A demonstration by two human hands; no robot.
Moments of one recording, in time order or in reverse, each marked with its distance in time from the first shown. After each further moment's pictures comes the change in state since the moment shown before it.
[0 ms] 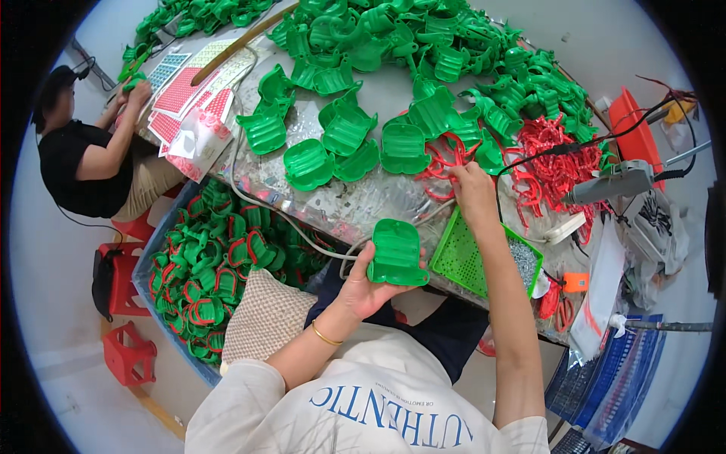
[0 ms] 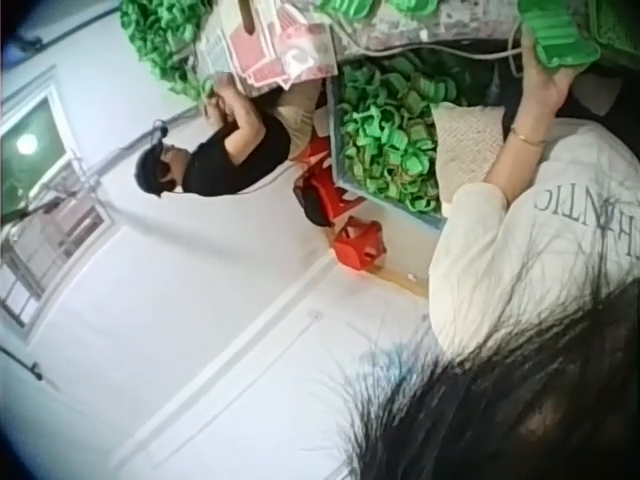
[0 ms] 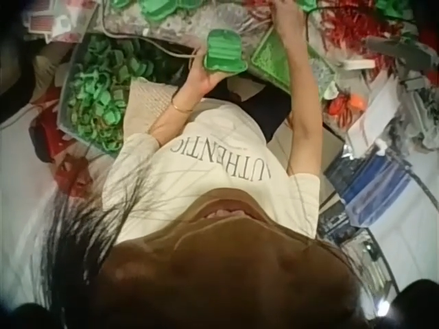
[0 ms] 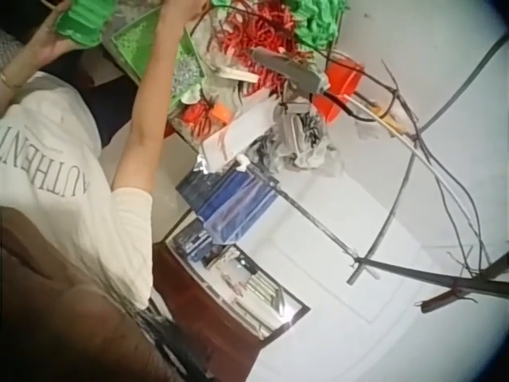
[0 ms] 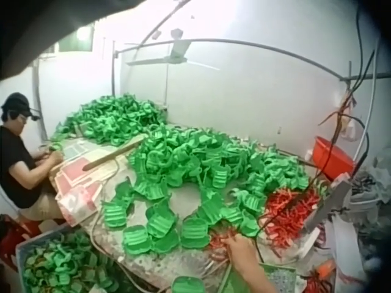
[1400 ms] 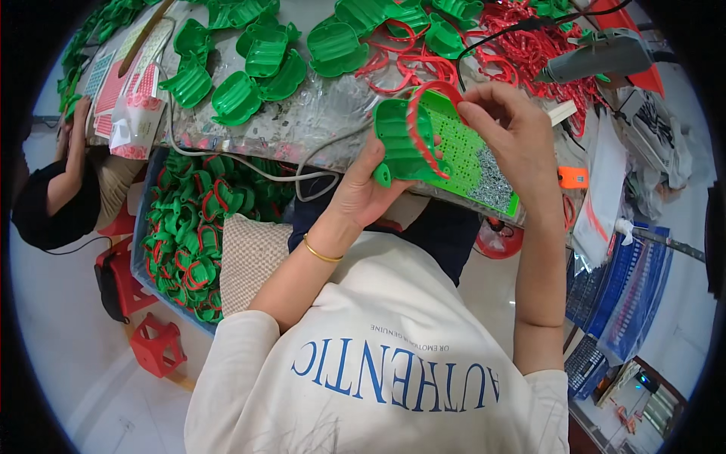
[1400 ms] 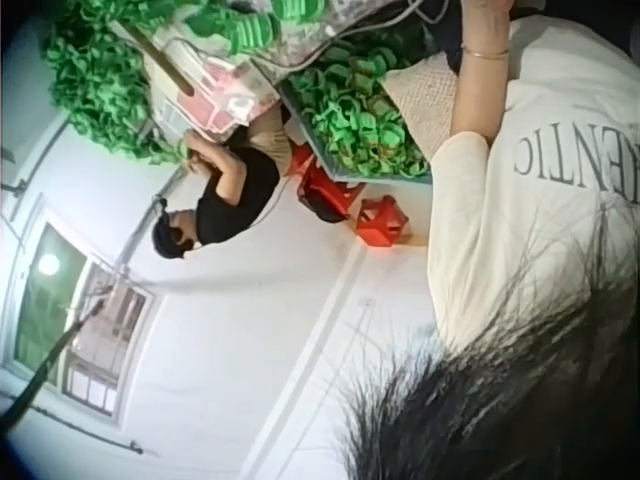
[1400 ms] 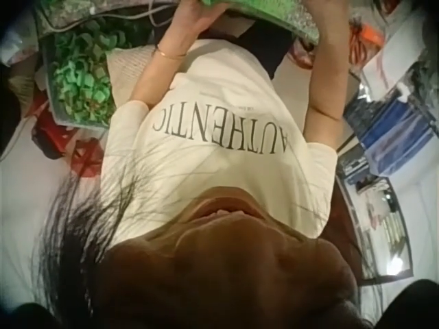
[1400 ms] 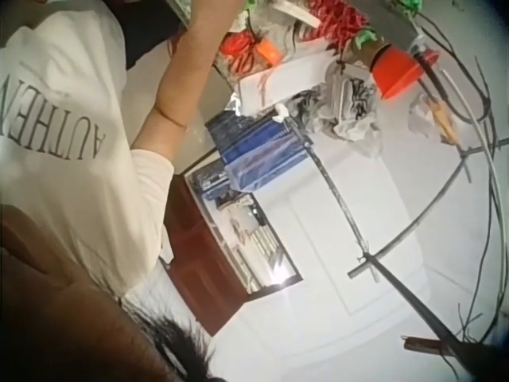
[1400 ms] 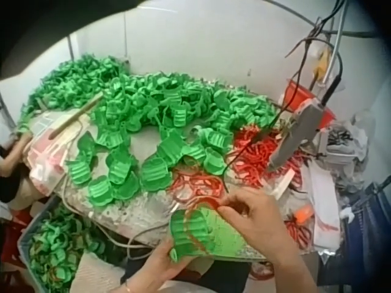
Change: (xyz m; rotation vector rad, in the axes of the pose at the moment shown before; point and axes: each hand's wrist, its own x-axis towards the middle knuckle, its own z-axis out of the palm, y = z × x) left_hand 0.048 -0.039 0.046 0.212 -0.185 -0.039; right_hand -0.046 -0.039 -0.171 0.546 -0.179 0.350
